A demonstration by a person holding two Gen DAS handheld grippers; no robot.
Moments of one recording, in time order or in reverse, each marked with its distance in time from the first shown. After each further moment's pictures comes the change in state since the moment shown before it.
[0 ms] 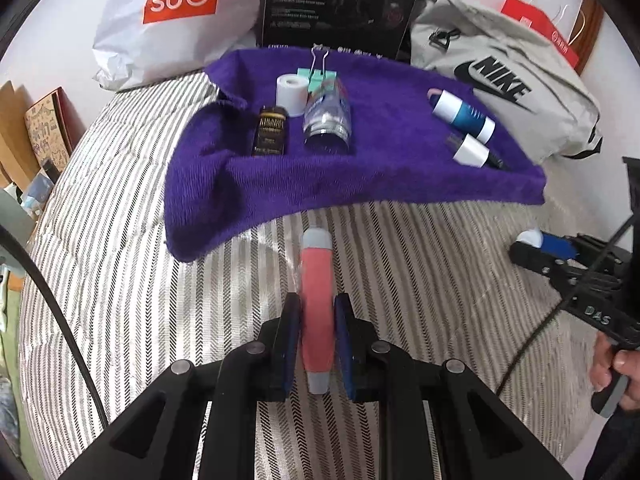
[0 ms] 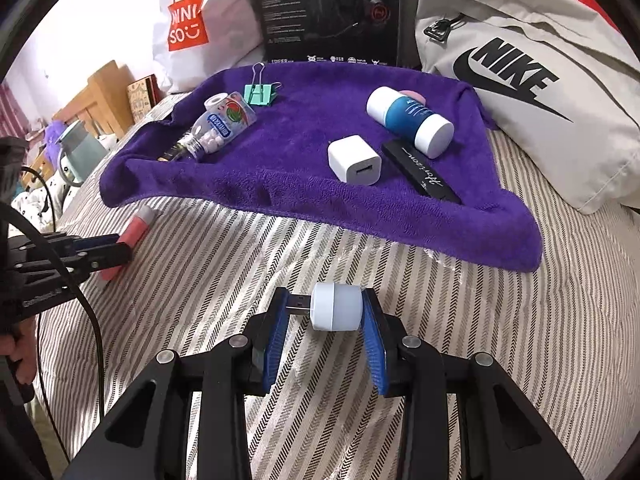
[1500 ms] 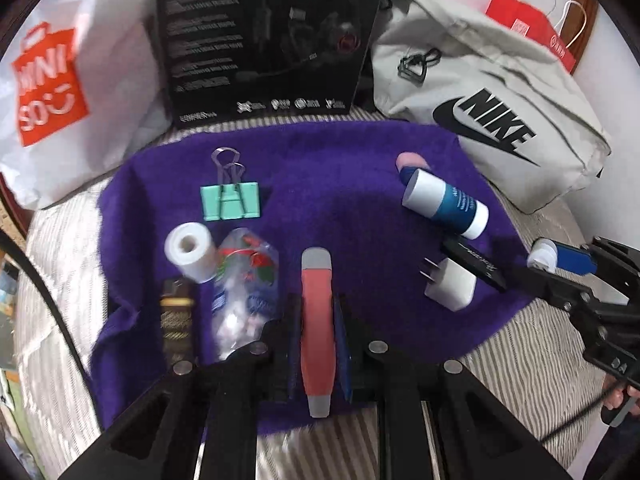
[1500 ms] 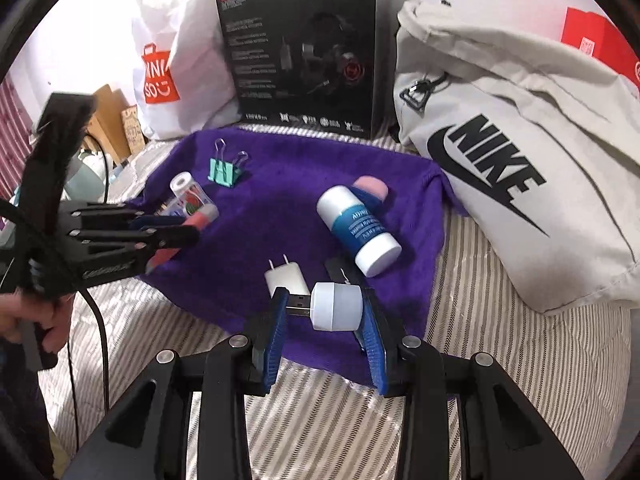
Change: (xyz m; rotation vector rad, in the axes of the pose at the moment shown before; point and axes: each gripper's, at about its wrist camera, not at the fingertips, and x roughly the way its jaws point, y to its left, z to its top) left arm 0.048 -0.049 0.134 0.111 0.022 -0.075; right arm -0.012 -0.046 0.086 -0.038 -0.035 -0.005
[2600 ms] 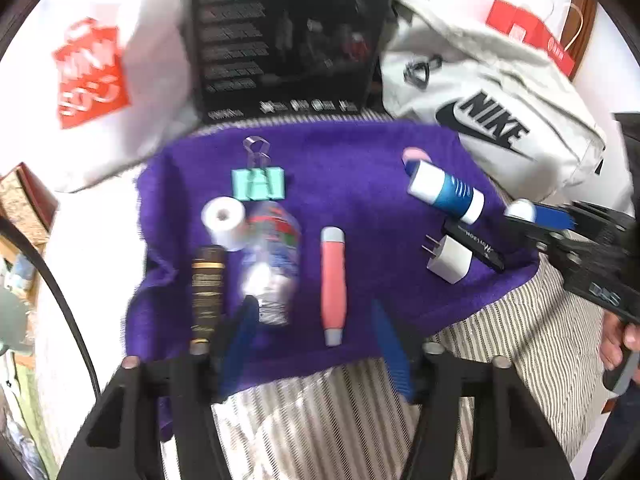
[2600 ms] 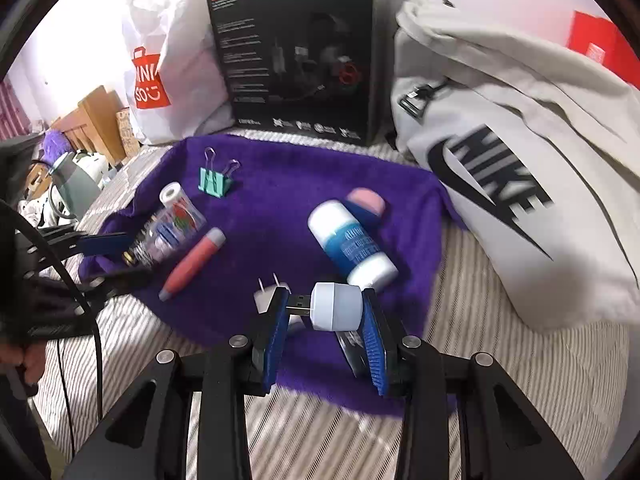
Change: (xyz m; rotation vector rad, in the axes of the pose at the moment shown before) left arm -0.039 0.006 -0.027 -0.023 -0.049 0.055; right arm 0.013 0.000 0.021 -0.008 0.005 0.002
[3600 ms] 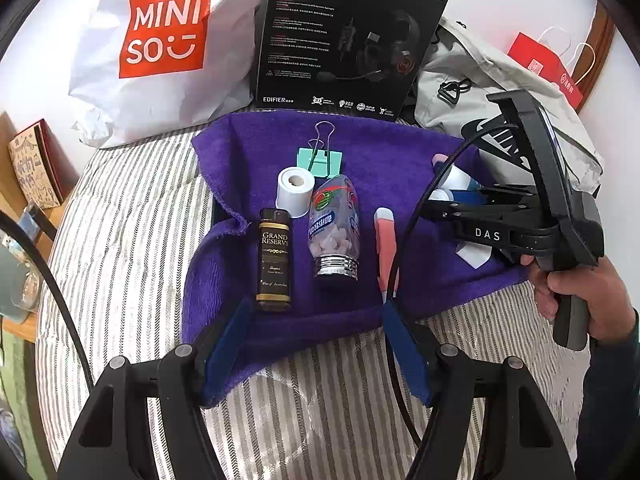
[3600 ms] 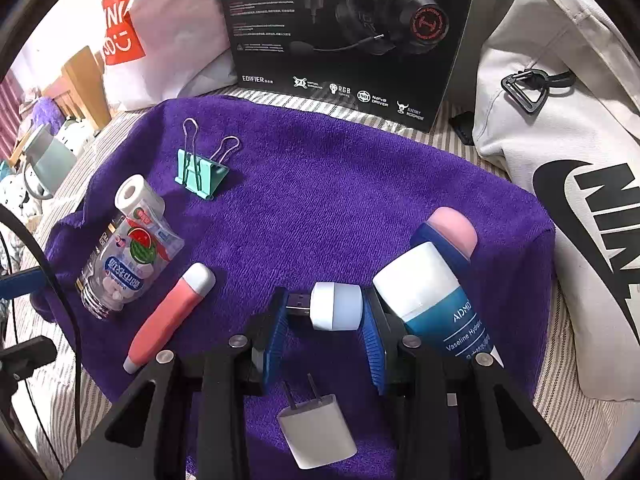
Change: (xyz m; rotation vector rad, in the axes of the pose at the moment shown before) left arm -0.016 0.050 -0.030 -0.099 -0.016 -0.037; right arm 0.098 0.037 0.037 -0.063 0.127 -0.024
